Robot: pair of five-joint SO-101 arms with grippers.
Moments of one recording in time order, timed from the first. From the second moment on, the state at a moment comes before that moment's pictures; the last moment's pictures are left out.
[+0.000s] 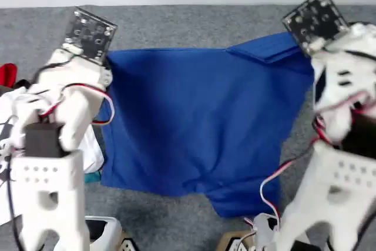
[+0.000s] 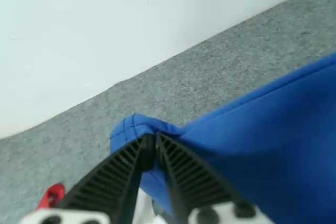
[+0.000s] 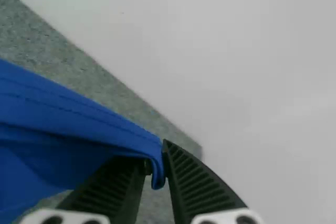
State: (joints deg) left arm -1.8 -37.2 18.7 61.8 -16.1; right arm 13.1 -29.3 -7.9 62.9 52.4
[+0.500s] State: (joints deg) left arm -1.8 -2.4 10.0 37.7 -16.1; right arm 8.4 -12.9 7.6 21.6 52.3
